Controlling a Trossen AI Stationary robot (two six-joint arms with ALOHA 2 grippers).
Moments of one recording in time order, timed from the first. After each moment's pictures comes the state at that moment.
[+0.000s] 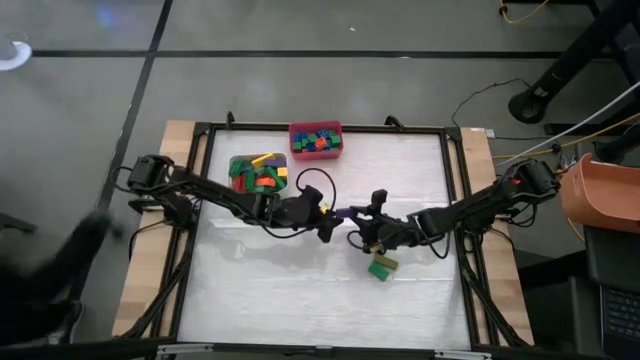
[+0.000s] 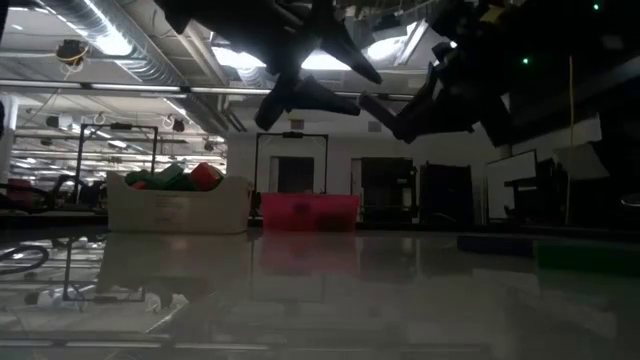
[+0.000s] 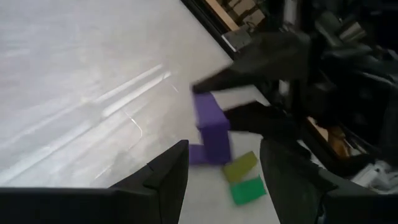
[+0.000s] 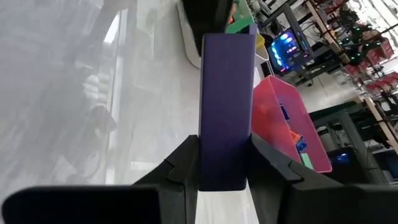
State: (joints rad) left arm -0.15 1.67 1.02 0.19 -0.34 -0.88; right arm 0.34 1.46 0.71 0.14 0.74 -0.30
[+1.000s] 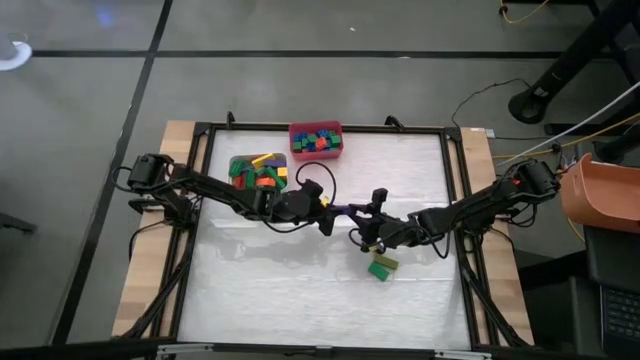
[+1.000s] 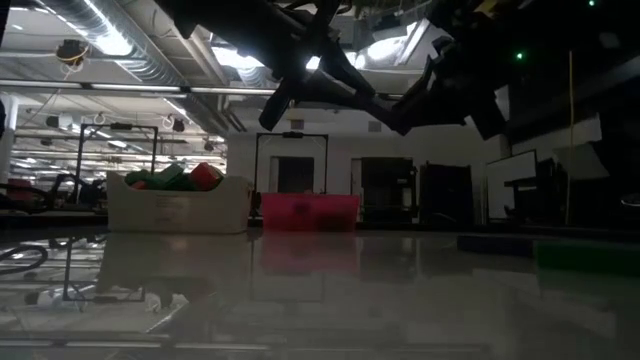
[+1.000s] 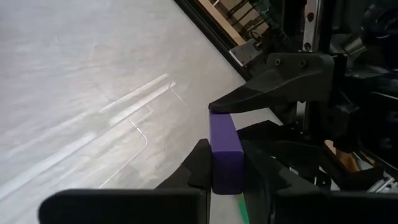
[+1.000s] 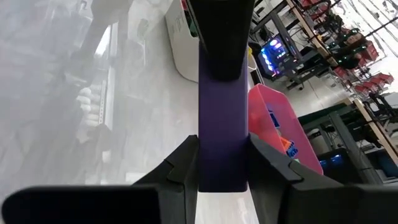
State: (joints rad) left arm -0.12 1.67 1.02 0.20 -0.35 -0.85; right arm 0.34 1.46 0.71 0.21 0.76 -0.32
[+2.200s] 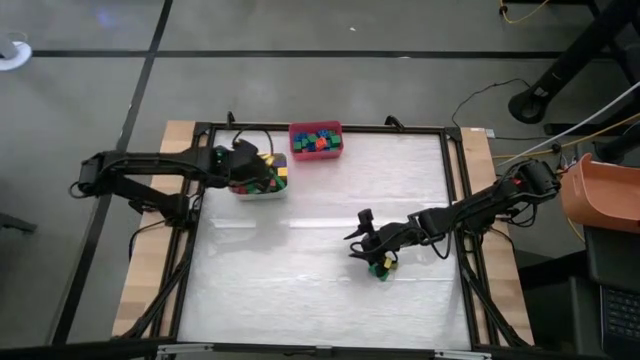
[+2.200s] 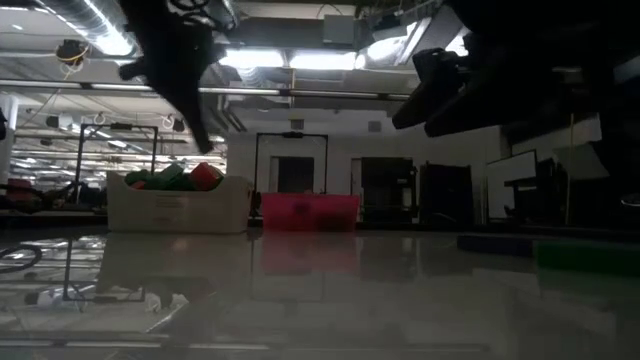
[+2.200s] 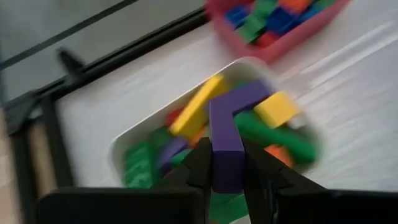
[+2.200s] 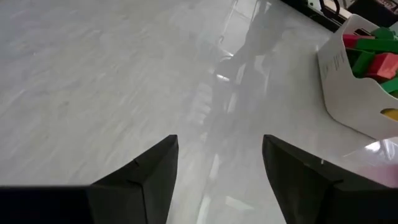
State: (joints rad) left arm 0.12 1.19 1.02 -0.98 -0.63 -0.80; right arm 0.34 1.45 0.71 0.15 0.19 -0.29
